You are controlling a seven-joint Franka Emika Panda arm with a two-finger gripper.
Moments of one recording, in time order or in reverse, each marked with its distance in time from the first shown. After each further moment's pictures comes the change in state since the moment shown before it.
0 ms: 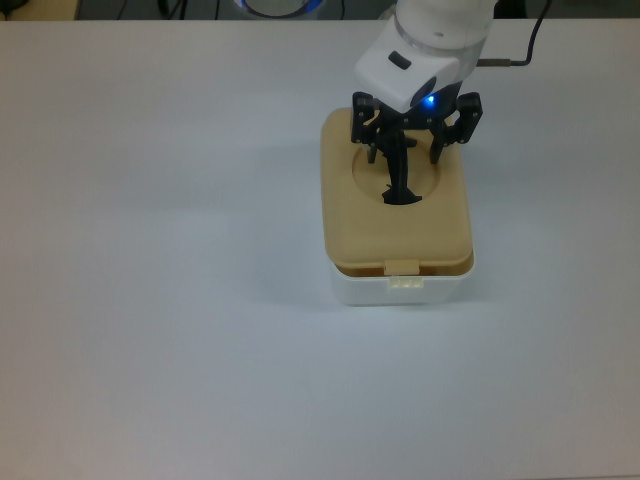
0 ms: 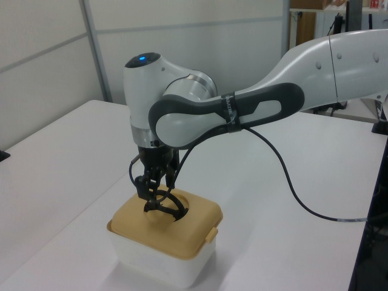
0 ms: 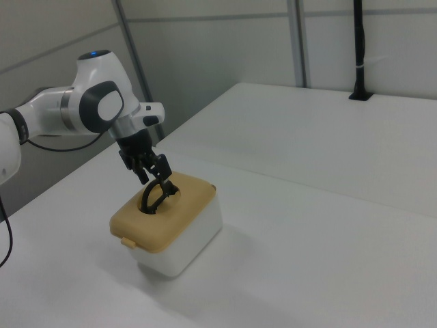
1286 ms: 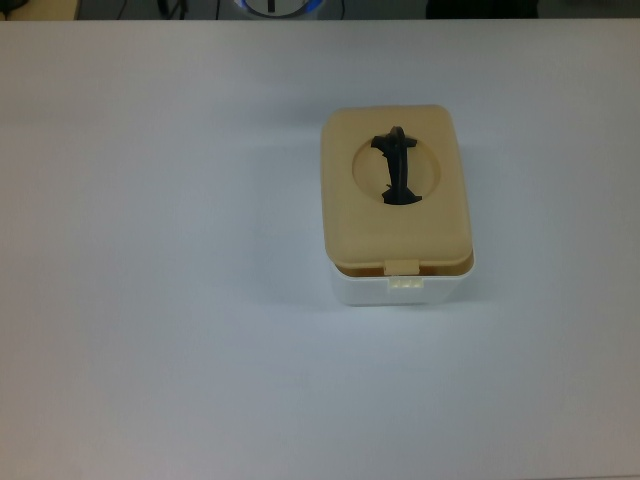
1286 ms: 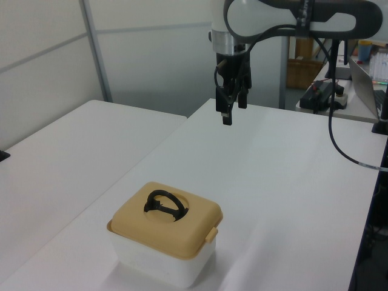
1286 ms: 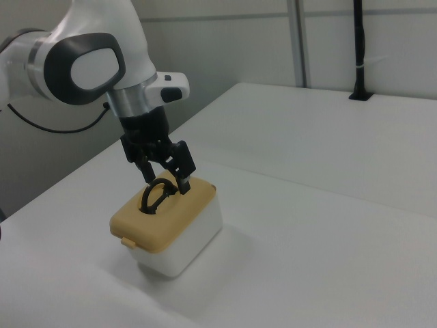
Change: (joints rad) arm -0.315 -0.343 -0.007 -0.099 0.026 -0.301 -0.348
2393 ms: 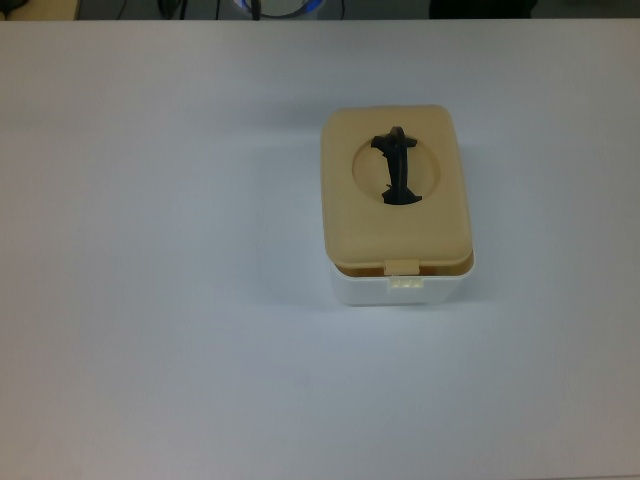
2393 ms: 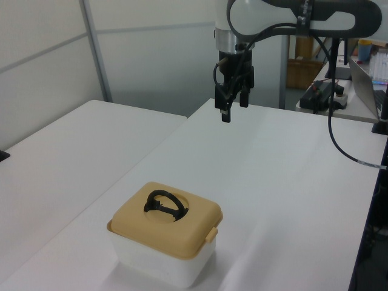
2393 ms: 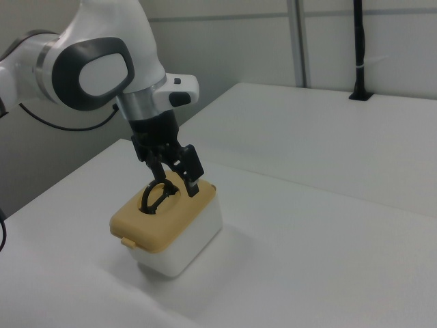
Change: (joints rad) arm -0.038 0.004 0.000 -0.012 0.014 0.044 0.052
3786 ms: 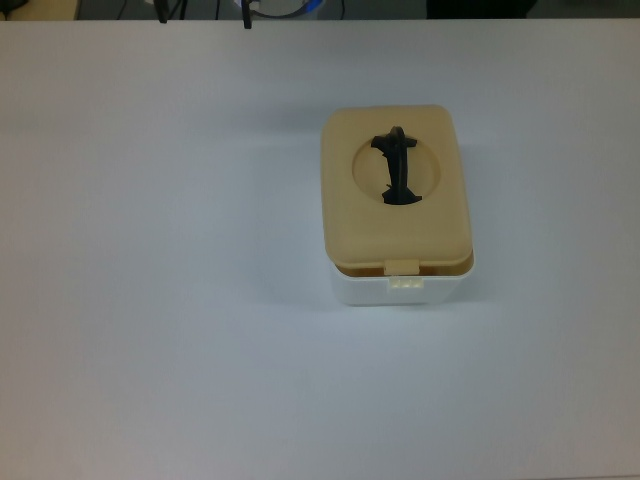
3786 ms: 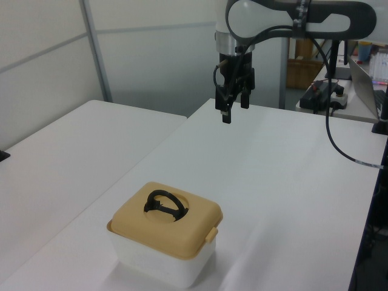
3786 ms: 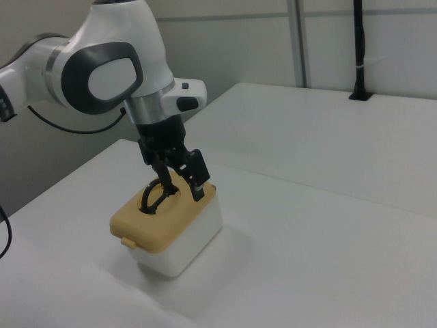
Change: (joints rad) arm -0.012 0.016 0.000 0.000 0.000 0.002 0.000
